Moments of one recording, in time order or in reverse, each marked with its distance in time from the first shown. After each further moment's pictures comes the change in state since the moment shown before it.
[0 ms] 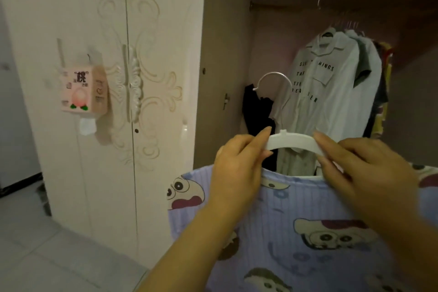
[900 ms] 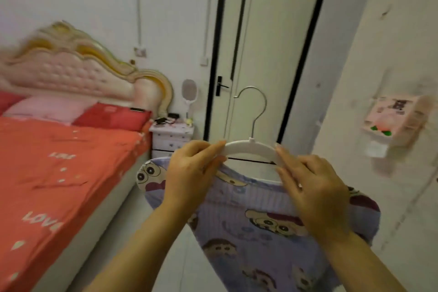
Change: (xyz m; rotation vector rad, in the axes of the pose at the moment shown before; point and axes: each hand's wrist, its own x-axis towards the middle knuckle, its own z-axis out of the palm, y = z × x) left_hand -0.164 0.108 -0.443 1.330 0.309 -0.412; right_hand 0.131 -0.438 0.006 1.302 0.235 -0.245
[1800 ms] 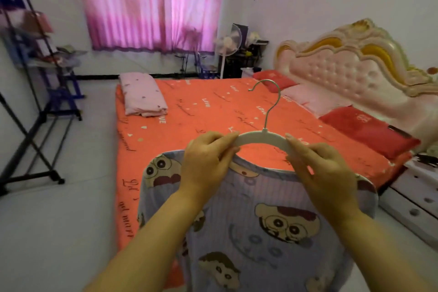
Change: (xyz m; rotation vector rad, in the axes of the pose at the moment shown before) left_hand -0.171 -0.203 -0.469 0.935 0.293 -0.450; right_hand 0.102 -0.528 0.259 1.041 -0.091 -0.472
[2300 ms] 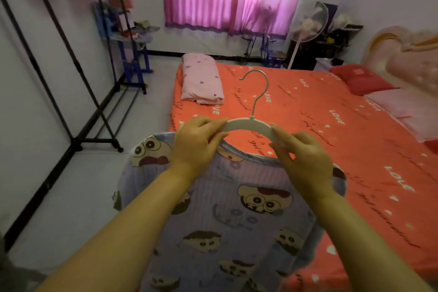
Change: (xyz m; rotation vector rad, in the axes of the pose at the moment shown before) left_hand 0.053 -0.212 -0.003 0.317 0.017 -0.228; right_hand 0.118 -0.012 0.257 0.346 -0.146 -0.028
